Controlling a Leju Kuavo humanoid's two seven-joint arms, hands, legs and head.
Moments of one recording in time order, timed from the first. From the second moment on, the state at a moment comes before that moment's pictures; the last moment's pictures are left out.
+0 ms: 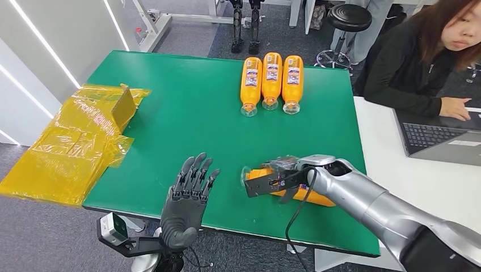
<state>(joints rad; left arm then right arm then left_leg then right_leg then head) 0.04 -0.23 -0.23 -1.32 0.20 -0.70 -0.70 -1.00 -0.18 1.10 -0.81 0.36 0.55 -0.10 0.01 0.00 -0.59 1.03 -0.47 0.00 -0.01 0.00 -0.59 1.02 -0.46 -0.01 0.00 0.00</state>
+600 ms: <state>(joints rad) 0.04 -0.23 -0.23 -1.32 0.21 -0.70 -0.70 -1.01 -0.30 1.20 -0.83 0.24 0.55 -0.10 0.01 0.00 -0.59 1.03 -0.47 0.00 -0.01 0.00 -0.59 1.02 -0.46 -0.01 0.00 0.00</state>
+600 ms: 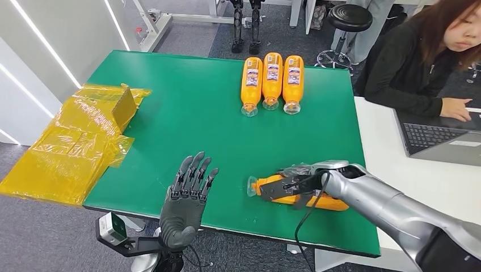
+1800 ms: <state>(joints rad) 0.04 -0.23 -0.22 -1.32 0.18 -0.66 -0.70 -0.69 -0.26 0.83 -1.21 0.72 -0.02 -0.09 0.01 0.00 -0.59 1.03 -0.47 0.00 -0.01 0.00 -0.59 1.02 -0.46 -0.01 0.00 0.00</state>
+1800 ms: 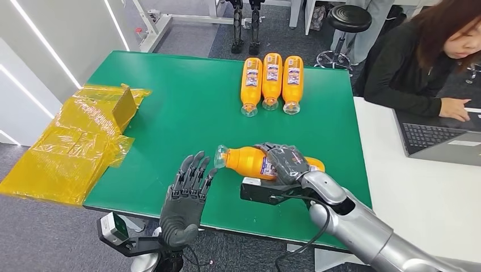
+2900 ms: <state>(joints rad) -0.03 -0.22 -0.20 -1.21 0.25 -0.54 -0.70 -0.22 -0.14 0.70 -1.50 0.88 -0.36 -0.19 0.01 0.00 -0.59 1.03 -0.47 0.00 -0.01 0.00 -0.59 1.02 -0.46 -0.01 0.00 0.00</state>
